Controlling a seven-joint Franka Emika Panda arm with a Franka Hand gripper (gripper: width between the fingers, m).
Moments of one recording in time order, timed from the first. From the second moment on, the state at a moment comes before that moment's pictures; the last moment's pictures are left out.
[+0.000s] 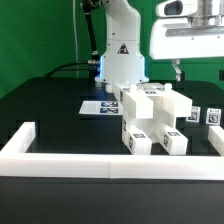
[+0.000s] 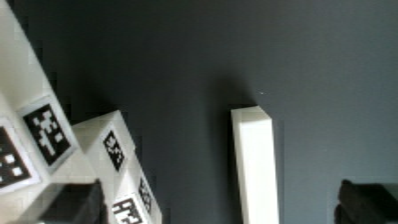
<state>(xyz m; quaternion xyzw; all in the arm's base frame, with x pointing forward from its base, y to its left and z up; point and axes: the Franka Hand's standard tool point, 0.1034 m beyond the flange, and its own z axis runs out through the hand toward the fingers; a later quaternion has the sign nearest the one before) 0.493 0.126 0.116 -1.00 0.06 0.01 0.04</state>
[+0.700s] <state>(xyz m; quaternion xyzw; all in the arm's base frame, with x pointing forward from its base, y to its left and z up) 0.451 0.170 0.079 -0.99 0.10 0.01 0.03</state>
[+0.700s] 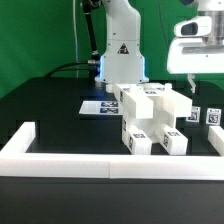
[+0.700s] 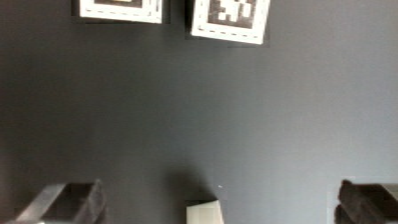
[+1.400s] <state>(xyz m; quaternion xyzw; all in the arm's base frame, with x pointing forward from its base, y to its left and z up) 0.427 0.197 0.051 -0.99 0.10 0.01 0.03</state>
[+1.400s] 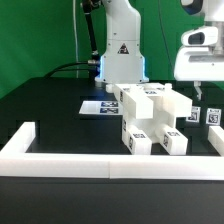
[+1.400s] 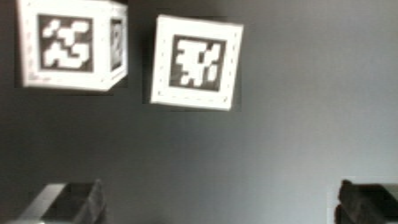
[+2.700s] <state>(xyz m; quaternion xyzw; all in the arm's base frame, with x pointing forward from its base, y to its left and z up) 0.413 0.199 0.026 -1.00 0.09 0.02 0.02</state>
